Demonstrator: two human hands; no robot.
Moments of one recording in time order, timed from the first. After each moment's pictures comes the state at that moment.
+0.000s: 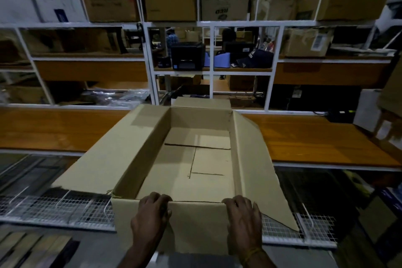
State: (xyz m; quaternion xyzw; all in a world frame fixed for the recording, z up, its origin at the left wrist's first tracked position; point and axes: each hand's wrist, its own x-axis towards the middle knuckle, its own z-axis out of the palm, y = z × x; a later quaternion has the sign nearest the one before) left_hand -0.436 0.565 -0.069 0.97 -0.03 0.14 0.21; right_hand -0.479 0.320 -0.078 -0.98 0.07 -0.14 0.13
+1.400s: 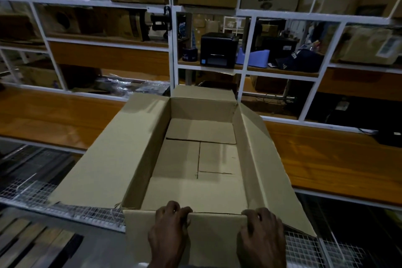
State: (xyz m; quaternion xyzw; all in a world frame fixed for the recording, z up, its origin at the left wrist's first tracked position) left_hand -0.330 0.592 -0.082 0.97 0.01 0.13 0.21; right_hand -0.343 0.359 -0.094 -0.98 0.08 -0.14 0.09
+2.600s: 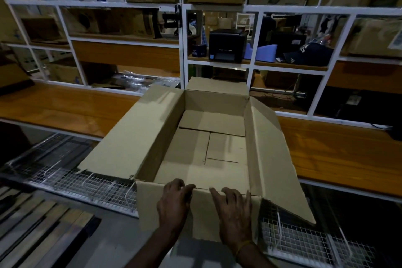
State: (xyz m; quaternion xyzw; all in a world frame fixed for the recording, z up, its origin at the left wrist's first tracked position) left_hand -0.334 0.592 -0.089 0.97 0.01 0.16 0.19; right_hand -0.352 0.413 -0.103 -0.99 -0.08 -0.10 0.05
